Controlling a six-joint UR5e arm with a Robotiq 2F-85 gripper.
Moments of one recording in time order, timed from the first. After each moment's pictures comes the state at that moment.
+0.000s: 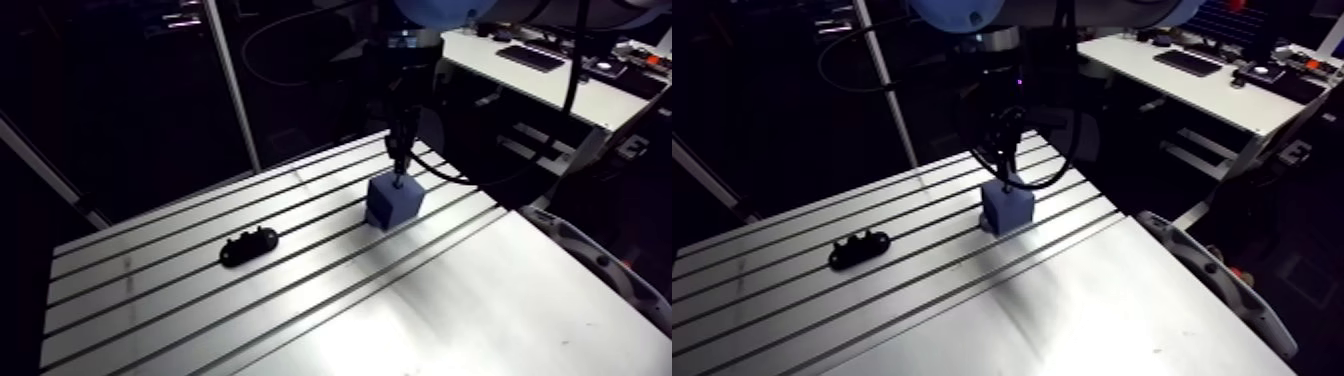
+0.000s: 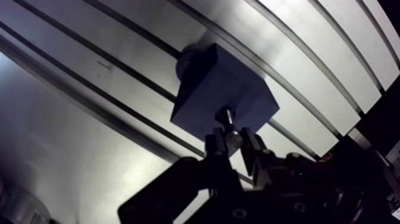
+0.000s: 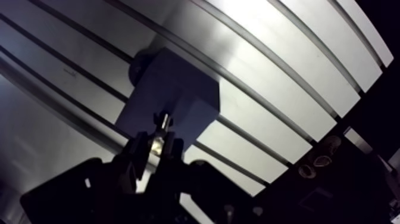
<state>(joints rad) -0.54 -1.22 1.73 -1.96 -1.69 -2.73</state>
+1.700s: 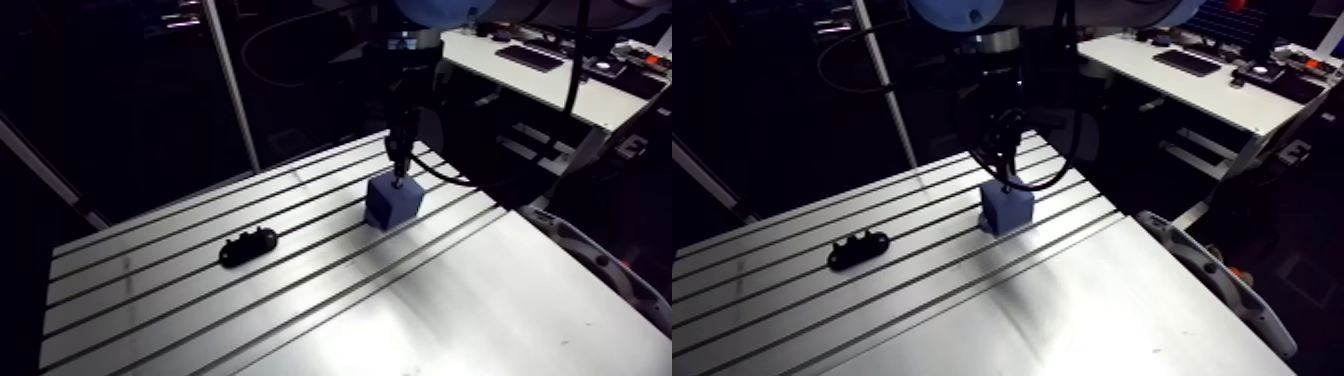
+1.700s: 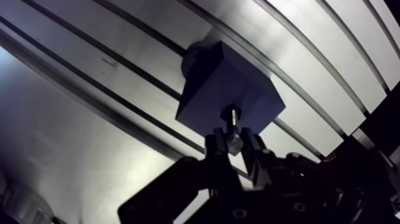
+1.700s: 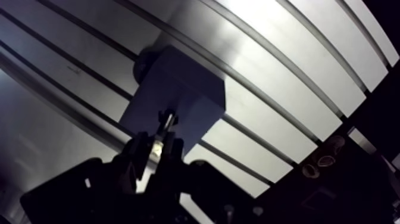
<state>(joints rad) -0.54 -1.22 1.73 -1.94 -1.69 -2.73</state>
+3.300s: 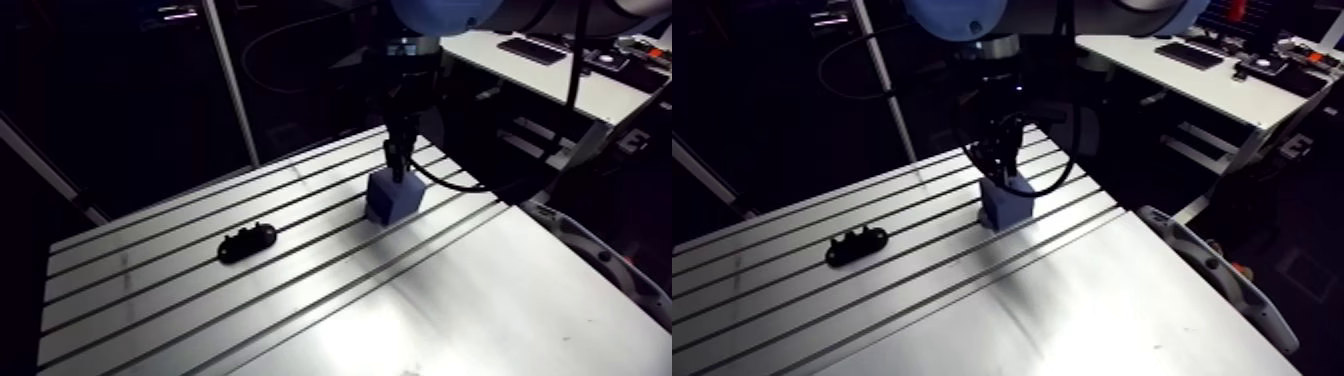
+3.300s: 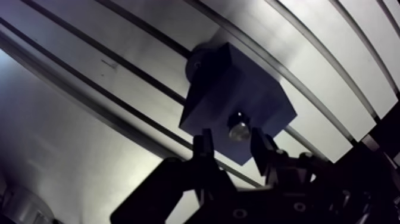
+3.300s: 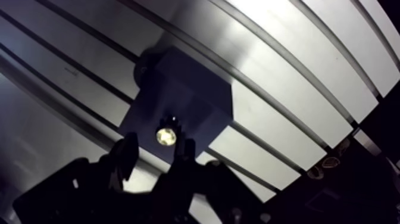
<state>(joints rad) -0.54 -1.20 1.75 -1.95 -1.68 -2.73</state>
